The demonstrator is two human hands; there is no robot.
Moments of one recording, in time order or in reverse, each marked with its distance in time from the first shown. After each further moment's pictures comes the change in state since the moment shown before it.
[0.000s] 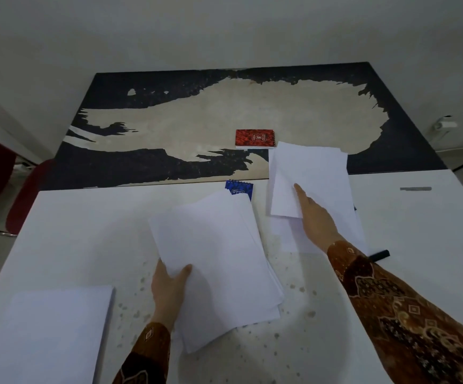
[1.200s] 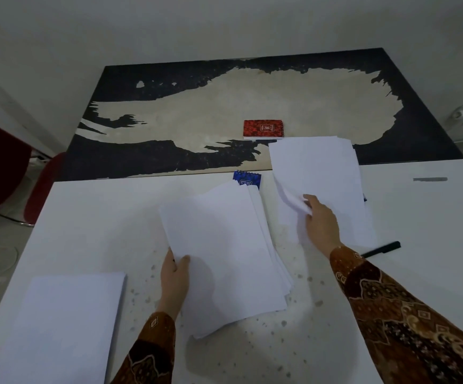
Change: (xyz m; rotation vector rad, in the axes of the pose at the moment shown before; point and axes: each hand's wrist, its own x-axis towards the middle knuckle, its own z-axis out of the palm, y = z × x) left_hand -0.003 -0.003 -0.007 -0.064 -0.067 0.004; right_hand -0.028 -0.009 0.022 0.364 0.133 0.127
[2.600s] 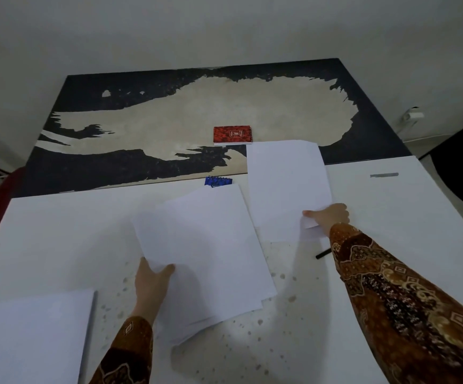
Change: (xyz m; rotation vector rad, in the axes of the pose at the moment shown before) left_hand 0.010 0.001 0.004 0.132 -0.002 -0.014; right_hand 0.029 0.042 -0.063 0.045 -0.009 0.877
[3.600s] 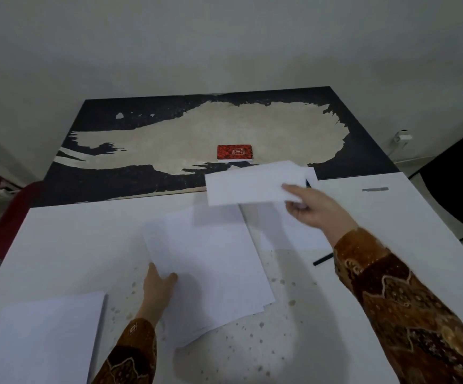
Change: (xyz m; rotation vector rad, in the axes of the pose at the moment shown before) left_hand -0.007 0.004 -0.011 -0.027 -0.126 0.017; right_hand -0.131 -0.068 -0.067 1.073 -0.711 -0.036
